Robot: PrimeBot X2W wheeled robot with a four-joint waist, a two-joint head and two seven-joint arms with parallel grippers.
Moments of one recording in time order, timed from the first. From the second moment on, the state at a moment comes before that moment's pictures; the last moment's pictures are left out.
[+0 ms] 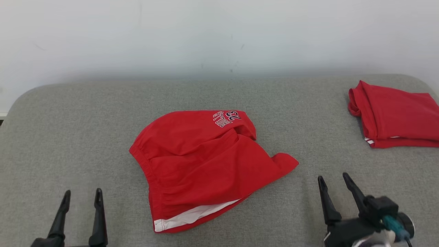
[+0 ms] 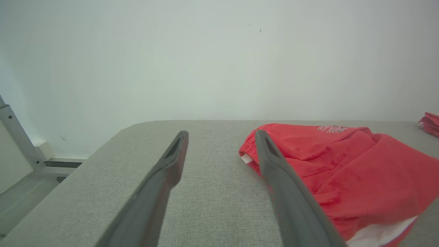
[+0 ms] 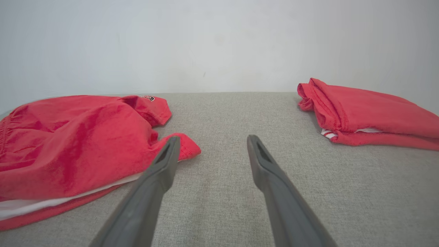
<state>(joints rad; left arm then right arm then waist) 0.04 0.24 -0.06 0.04 -0.28 0.02 -0.26 -0.10 -0.15 0.03 0.34 0.16 0.13 -0.23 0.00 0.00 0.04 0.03</state>
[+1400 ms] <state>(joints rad) 0.03 0.08 0.05 0.11 -0.19 -0.12 -0.26 -0.36 -0.35 0.40 0.71 0.56 0.13 -0.15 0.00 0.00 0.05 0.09</state>
